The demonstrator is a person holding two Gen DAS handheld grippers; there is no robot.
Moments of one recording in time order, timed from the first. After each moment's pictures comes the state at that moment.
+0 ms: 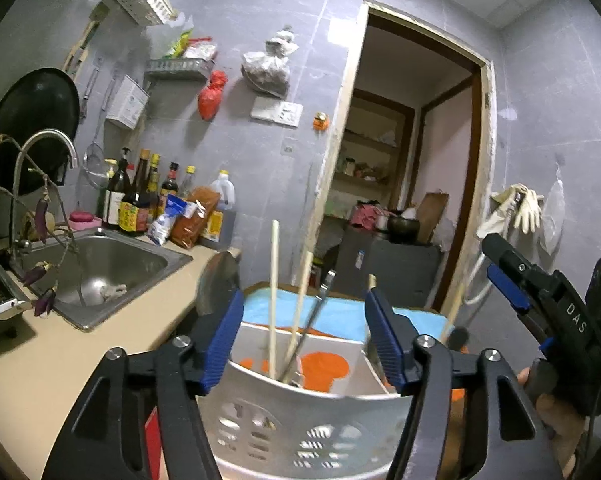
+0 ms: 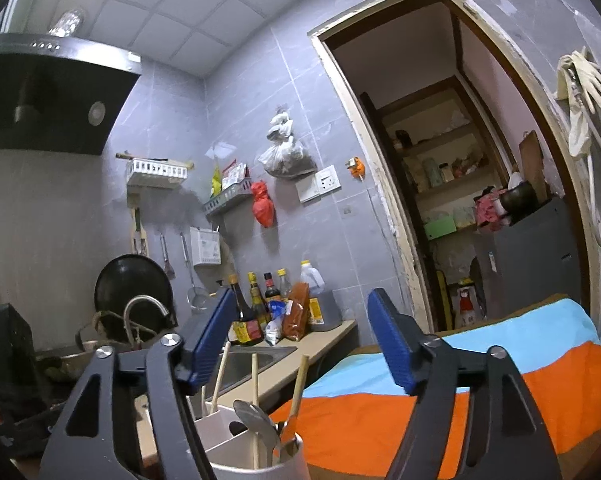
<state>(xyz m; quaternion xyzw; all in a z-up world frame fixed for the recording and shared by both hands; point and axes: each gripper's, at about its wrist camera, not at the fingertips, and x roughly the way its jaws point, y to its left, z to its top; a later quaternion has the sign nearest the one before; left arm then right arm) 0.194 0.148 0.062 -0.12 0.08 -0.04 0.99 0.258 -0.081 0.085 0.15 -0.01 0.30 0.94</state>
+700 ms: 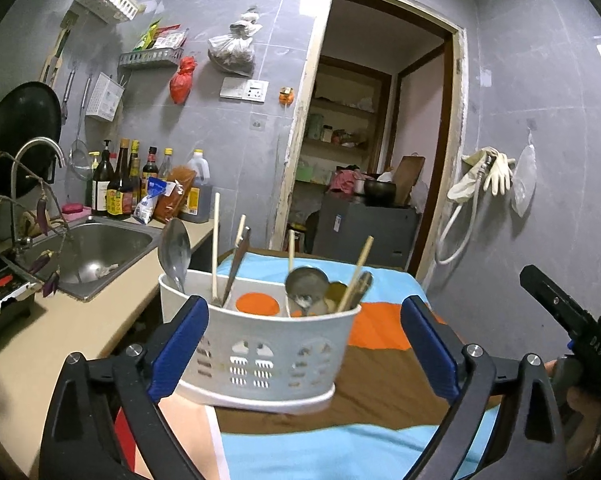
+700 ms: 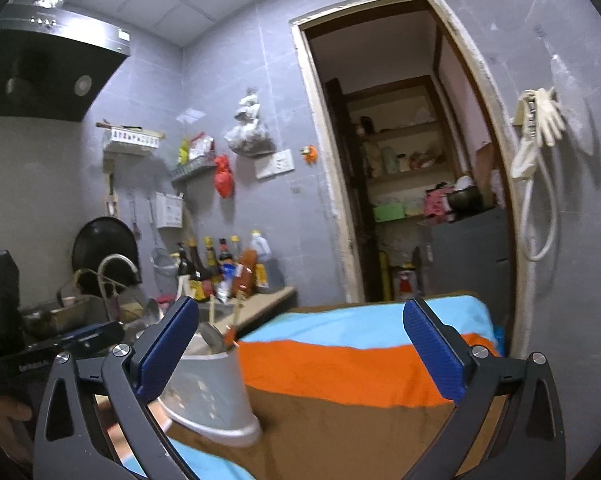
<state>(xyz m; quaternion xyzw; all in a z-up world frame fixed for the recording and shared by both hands) 0.133 0.080 0.076 -0.08 0.13 -0.06 0.99 0.169 -0.171 0.098 0.08 0.05 0.22 0.97</state>
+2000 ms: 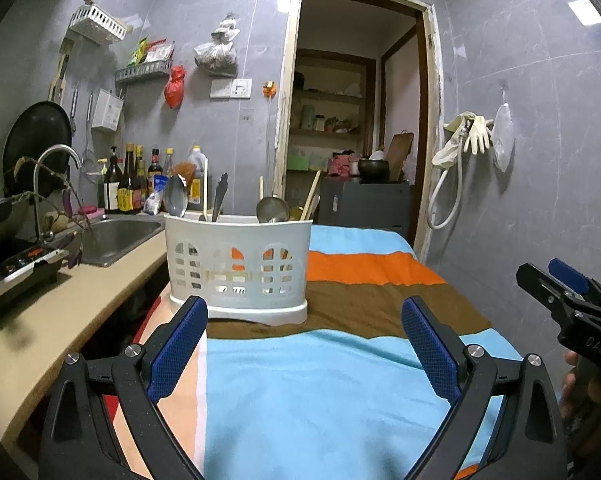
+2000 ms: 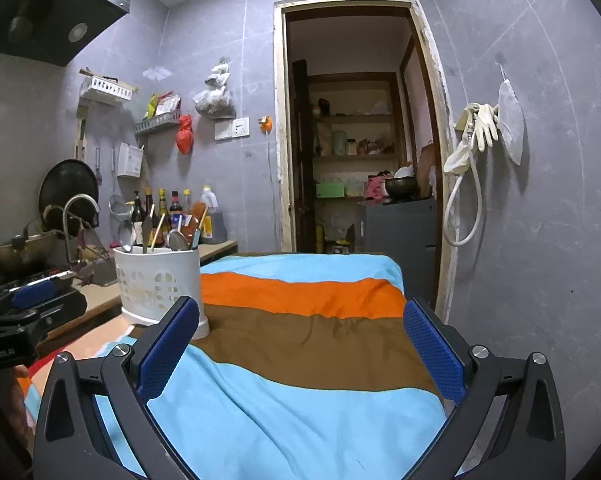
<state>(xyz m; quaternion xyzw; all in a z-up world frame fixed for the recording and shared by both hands) 0.053 0.028 0.031 -0.03 0.14 -0.05 0.99 0.072 -0.195 0.060 0.01 0.09 0.12 0.99</state>
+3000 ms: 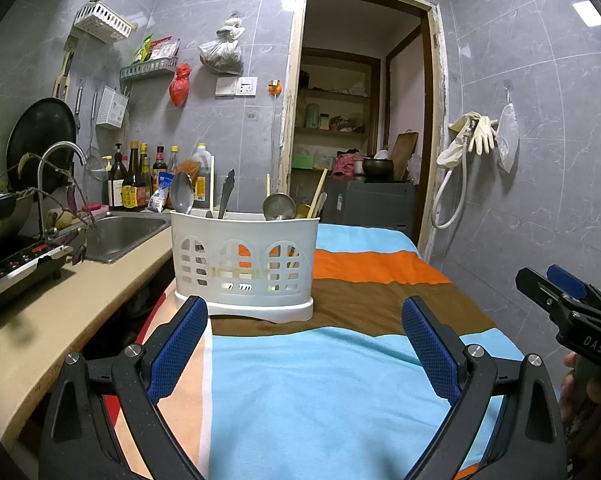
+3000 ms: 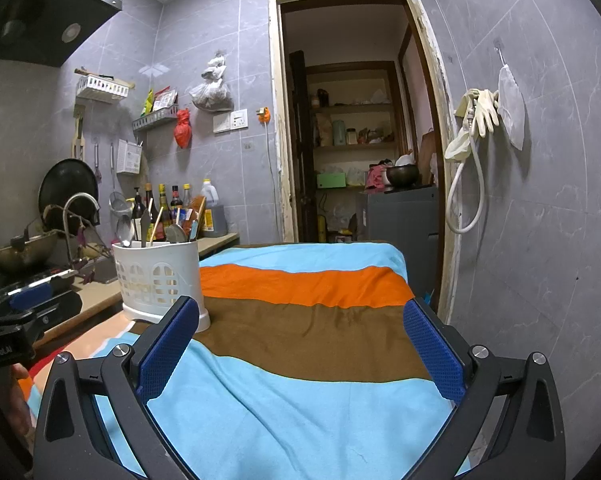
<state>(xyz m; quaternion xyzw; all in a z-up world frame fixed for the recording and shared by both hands) 0.049 0.032 0.029 -0.04 0.14 -0.04 0.99 0.076 -0.196 0.054 0.02 0.10 0.13 0.99</state>
